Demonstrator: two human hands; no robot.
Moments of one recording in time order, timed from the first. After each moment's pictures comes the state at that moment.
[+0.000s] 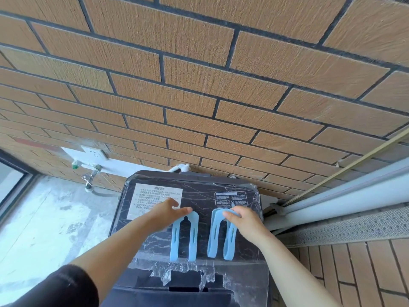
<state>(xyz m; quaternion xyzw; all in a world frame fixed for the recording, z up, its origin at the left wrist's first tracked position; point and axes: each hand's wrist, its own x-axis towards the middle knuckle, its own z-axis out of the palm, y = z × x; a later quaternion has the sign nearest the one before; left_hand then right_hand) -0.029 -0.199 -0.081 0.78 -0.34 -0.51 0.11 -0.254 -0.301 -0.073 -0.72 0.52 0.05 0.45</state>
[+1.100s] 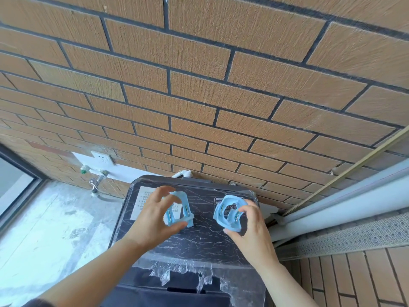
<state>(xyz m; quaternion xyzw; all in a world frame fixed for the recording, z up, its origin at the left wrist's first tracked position) -0.031 -0.150 -0.061 0.73 -0.58 -0.17 0.32 -0.285 -0.268 -0.066 -0.84 0.45 -0.17 0.25</state>
